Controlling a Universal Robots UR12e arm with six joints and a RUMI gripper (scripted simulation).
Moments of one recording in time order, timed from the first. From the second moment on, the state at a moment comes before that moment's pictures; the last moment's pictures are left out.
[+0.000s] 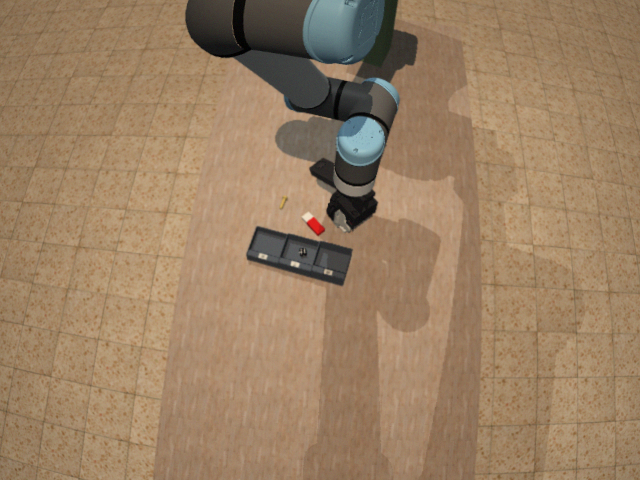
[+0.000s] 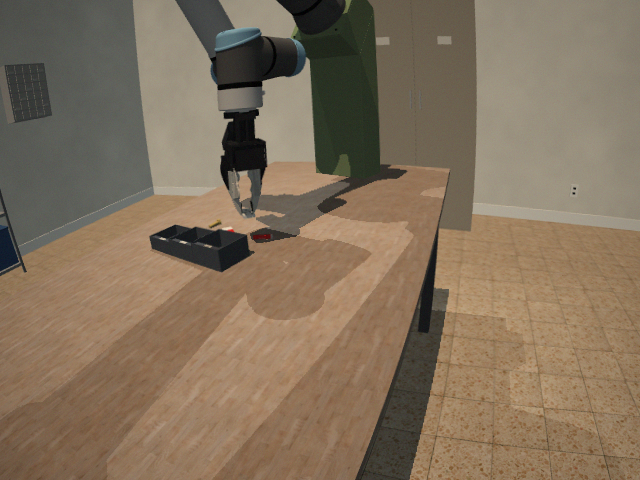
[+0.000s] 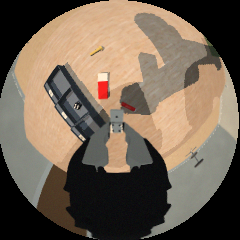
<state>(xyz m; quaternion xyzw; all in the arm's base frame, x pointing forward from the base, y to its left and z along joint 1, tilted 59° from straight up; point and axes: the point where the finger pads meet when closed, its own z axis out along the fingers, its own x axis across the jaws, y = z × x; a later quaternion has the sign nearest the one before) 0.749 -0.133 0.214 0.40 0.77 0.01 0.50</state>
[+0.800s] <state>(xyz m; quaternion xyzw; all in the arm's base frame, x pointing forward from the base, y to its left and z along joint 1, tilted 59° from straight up) 0.761 -0.218 0.293 0.17 0.85 -0.13 0.48</state>
